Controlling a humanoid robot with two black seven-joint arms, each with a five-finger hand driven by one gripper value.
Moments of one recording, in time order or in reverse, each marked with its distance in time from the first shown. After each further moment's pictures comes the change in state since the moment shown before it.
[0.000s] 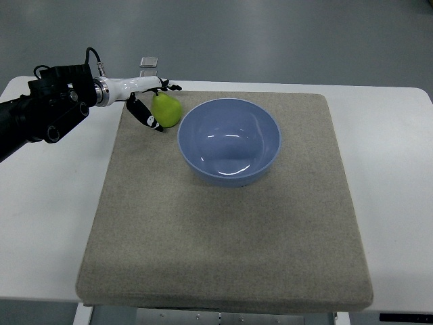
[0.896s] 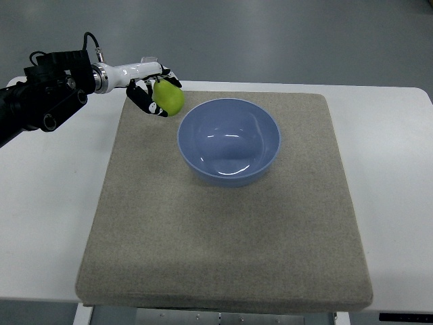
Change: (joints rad) left arm -0.062 0.036 0.016 -0.031 -0.028 0.003 -0.004; right arm 0.000 0.000 0.000 0.000 0.000 0.000 0.000
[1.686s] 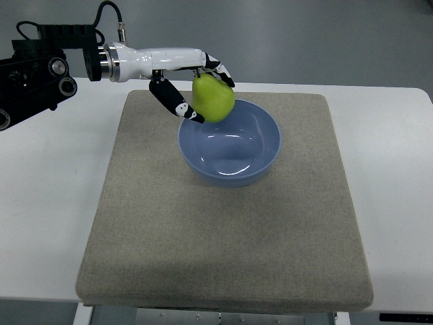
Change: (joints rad) left arm -0.061 0.255 -0.079 -0.691 0.068 -0.020 -0.014; right arm 0.000 0.000 0.000 0.000 0.000 0.000 0.000
